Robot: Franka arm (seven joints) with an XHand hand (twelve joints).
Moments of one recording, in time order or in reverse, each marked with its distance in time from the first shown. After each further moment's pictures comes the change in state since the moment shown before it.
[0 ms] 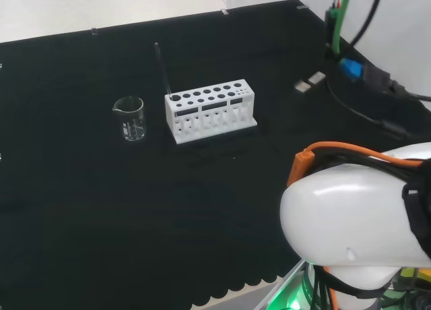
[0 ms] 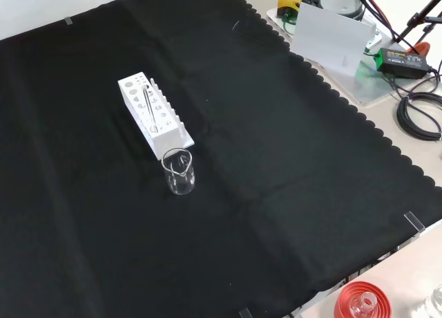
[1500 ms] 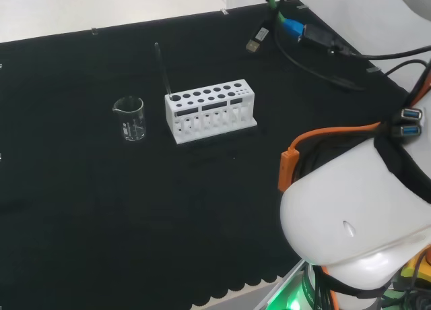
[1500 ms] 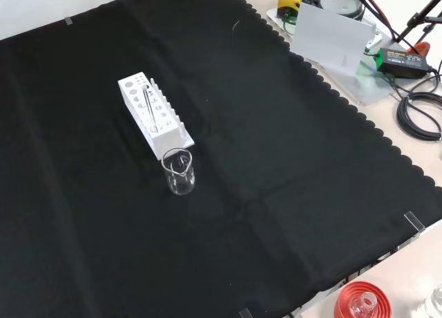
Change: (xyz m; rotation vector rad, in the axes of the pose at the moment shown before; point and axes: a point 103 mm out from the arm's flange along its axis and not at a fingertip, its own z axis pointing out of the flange) arm 0.039 0.137 0.058 0.087 -0.020 -0.086
